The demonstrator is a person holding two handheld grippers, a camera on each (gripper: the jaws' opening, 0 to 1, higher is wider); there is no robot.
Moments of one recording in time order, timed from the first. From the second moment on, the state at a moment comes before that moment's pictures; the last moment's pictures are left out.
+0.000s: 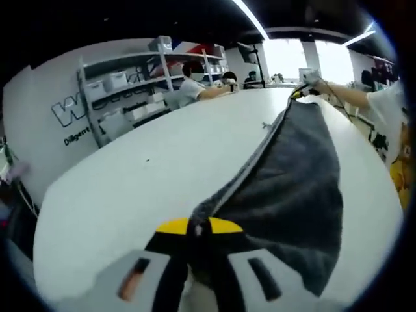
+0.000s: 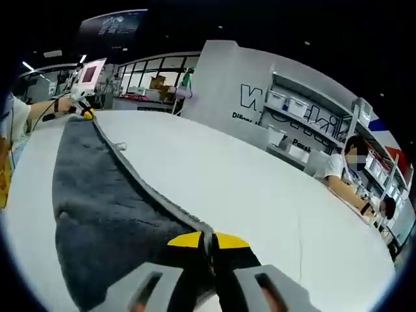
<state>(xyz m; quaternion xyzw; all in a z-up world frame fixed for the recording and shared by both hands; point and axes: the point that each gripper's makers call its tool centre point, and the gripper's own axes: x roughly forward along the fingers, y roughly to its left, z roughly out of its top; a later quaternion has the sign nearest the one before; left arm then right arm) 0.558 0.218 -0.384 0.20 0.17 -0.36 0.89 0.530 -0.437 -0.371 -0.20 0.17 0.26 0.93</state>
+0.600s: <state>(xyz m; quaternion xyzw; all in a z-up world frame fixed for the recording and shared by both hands) 0.511 0.213 -0.317 0.09 0.09 -0.36 0.92 0.473 -0.432 -0.296 -0.09 0.05 0.25 0.96</state>
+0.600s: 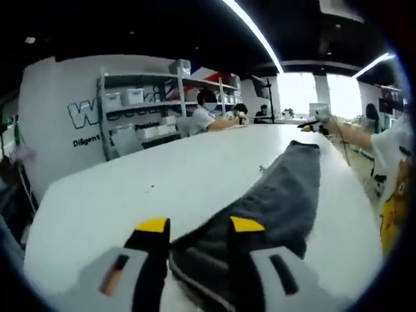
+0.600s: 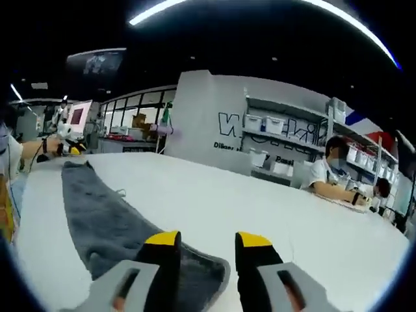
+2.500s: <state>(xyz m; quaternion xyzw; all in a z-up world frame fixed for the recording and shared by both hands) 0.370 0.262 -0.355 0.10 0.16 -0.34 0.92 0.306 -0.451 -0.368 -0.10 0.22 0.23 0.94</state>
